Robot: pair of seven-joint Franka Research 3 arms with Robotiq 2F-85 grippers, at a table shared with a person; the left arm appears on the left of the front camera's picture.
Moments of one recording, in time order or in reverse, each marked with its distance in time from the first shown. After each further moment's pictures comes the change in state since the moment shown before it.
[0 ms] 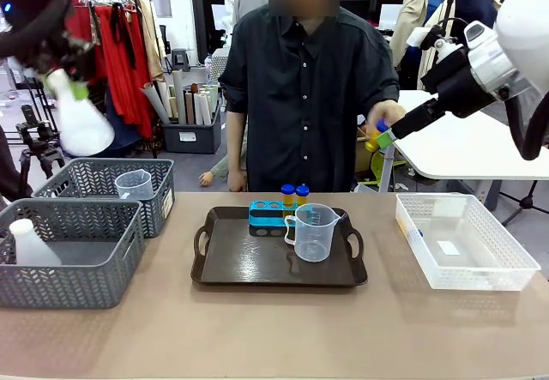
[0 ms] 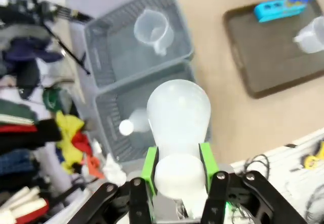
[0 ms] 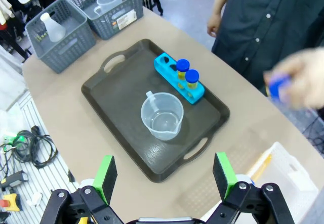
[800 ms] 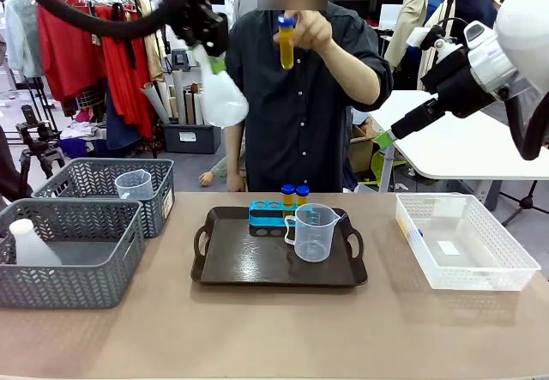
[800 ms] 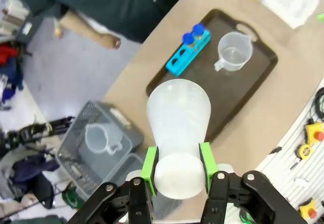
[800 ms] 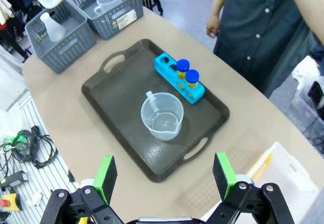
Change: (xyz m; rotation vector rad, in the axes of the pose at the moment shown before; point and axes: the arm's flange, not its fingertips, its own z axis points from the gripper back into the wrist) left arm 0.086 -0.156 0.010 -0.183 -0.168 -0.500; right arm 0.000 0.000 0.000 0.000 0.000 0.001
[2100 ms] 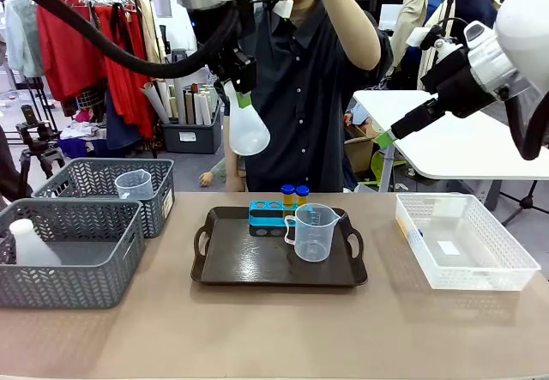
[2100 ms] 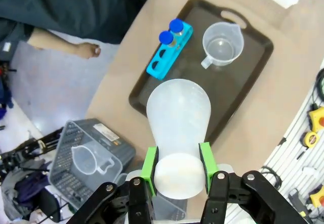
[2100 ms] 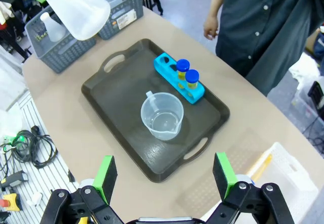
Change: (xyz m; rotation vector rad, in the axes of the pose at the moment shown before) left arm 0.016 -0.005 -0.080 -0.072 0.083 -0.107; right arm 0.000 0.000 0.000 0.000 0.000 0.000
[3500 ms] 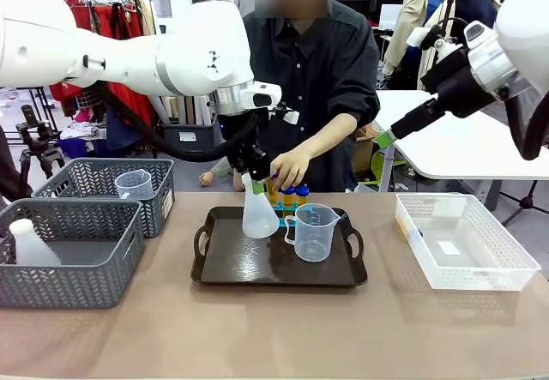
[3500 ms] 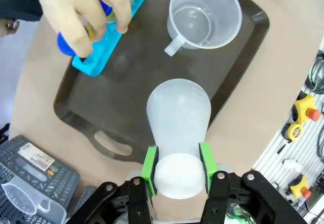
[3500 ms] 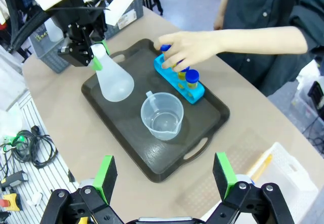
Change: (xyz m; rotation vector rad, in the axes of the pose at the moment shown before) left arm 0.001 0.008 -0.181 -0.260 0.178 0.039; right arm 0.000 0.000 0.000 0.000 0.000 0.000
